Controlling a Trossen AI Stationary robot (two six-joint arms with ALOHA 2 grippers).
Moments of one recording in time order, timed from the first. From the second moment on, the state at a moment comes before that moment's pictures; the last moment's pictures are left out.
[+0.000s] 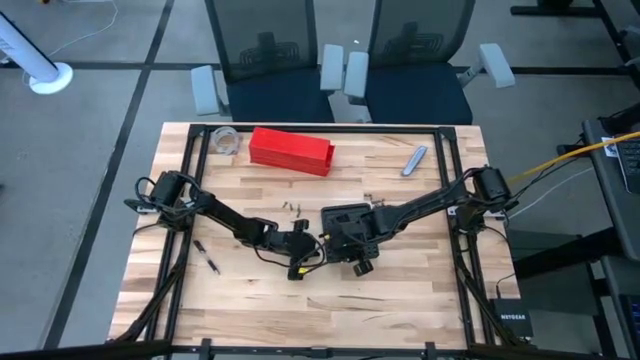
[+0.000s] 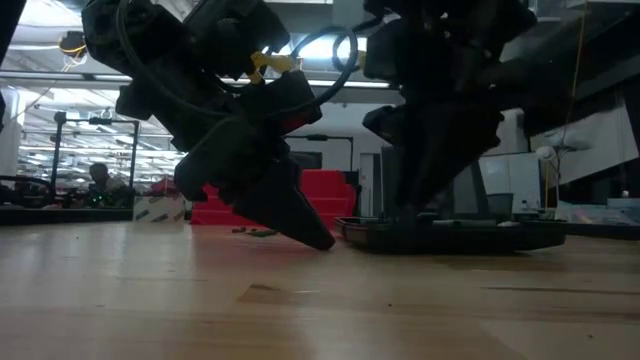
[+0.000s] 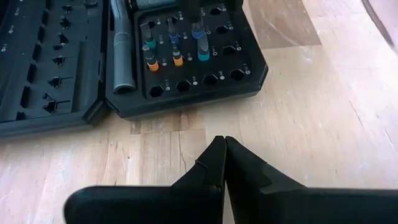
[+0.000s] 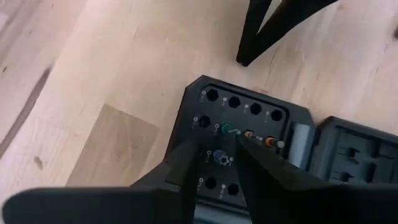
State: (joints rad) left arm -0.27 1.93 0.85 0.35 -0.17 -0.11; right arm 0.23 1.81 1.13 -0.45 -0.07 -0.21
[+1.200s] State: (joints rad) left arm -0.29 1.79 0.83 0.21 -0.27 -0.07; right arm 0.16 1.88 1.26 -0.62 -0.02 -0.22
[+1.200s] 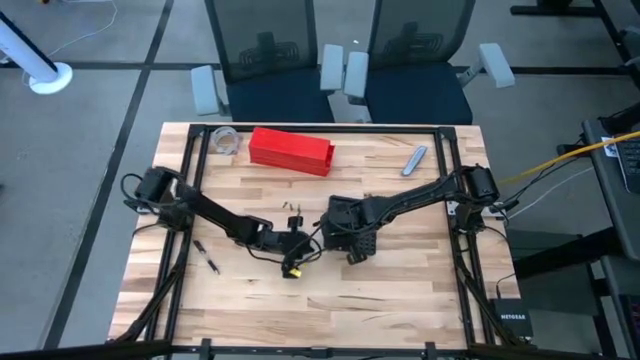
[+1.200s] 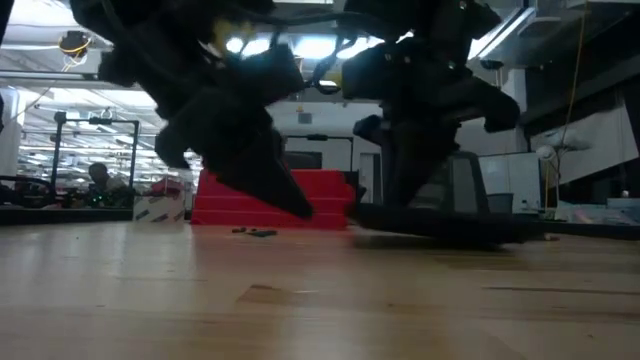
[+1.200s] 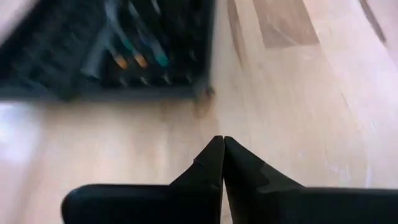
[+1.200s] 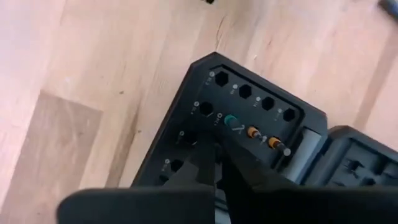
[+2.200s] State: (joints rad) left arm -0.25 1.76 0.80 0.27 -0.28 -0.05; right arm 0.10 1.71 1.24 -0.87 0.07 -0.09
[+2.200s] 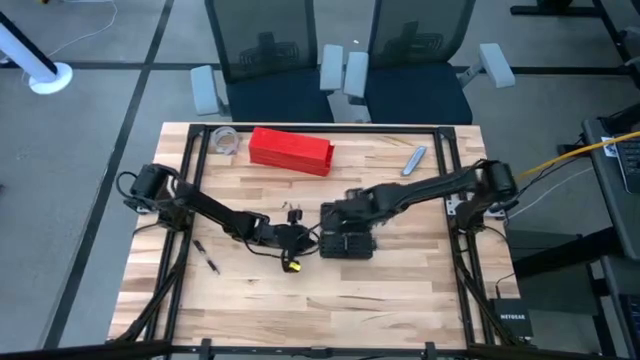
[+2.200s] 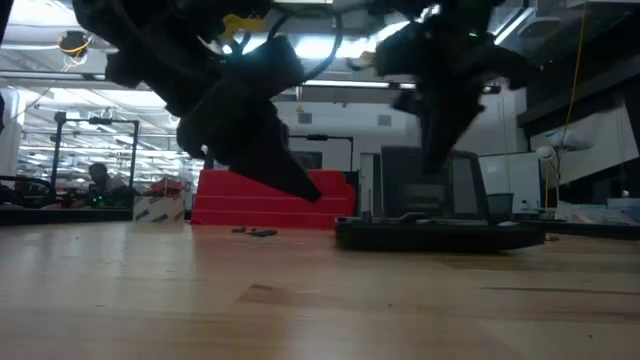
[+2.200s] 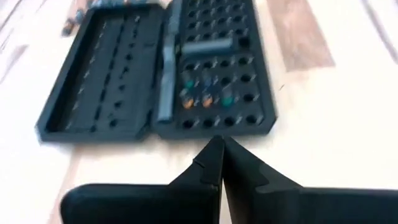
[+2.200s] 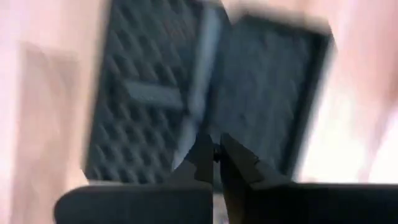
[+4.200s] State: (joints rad) left arm -0.18 1.98 0.87 0.47 0.00 0.01; right arm 0.27 1.80 1.26 -0.66 -0.03 0.51
